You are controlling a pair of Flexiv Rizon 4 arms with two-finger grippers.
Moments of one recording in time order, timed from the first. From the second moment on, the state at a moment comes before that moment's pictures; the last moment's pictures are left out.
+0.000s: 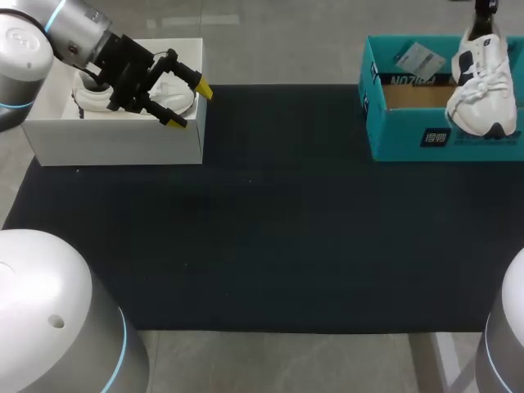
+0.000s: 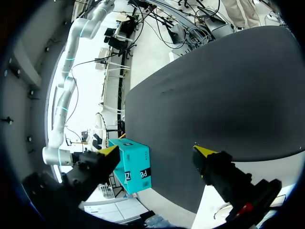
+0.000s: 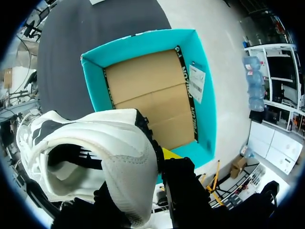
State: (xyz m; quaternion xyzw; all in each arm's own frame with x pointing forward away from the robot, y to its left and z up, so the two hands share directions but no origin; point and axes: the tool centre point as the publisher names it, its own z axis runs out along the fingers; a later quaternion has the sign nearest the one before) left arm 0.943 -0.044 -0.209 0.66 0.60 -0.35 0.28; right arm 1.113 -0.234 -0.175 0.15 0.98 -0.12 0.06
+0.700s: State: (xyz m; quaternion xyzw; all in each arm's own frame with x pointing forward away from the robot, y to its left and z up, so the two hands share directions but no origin) left arm 0.943 -0.044 -0.209 0.66 0.60 -0.35 0.28; right arm 1.131 -0.344 -0.189 0.12 0.98 -0.11 0.06
